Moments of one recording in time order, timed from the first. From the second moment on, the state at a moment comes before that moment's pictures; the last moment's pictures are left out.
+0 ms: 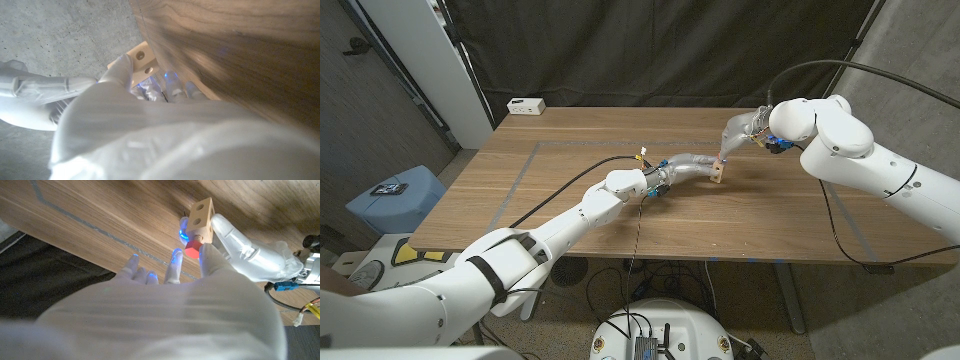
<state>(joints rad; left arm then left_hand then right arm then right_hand) 0.46 0.19 0.79 -0.93 -0.35 -0.27 -0.44 0.95 0.13 0.36 -0.15 0.22 0.70 -0.19 0.22 0.22 0.68 -0.21 0.23 0.58 0.39 -0.05 0.26 0.27 0.09 0.11 0.22 0.19 -0.51 -1.00 -0.70 -2.21 -0.61 -0.69 0.84 0.80 0.01 0.40 -0.18 0.30 0.47 0.00 0.71 0.29 0.10 0.10 0.20 0.24 0.09 0.10 0.19 0.19 0.27 0.08 0.18 0.17</state>
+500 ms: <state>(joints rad) 0.46 0.19 0.79 -0.93 -0.35 -0.27 -0.44 0.95 0.13 0.36 -0.15 0.22 0.70 -0.19 0.21 0.22 0.68 -0.22 0.23 0.58 0.39 -0.05 0.26 0.27 0.09 0.11 0.22 0.19 -0.50 -1.00 -0.71 -2.20 -0.59 -0.70 0.82 0.81 0.00 0.41 -0.17 0.32 0.52 0.00 0.72 0.28 0.10 0.10 0.21 0.24 0.09 0.10 0.19 0.19 0.28 0.07 0.19 0.17</state>
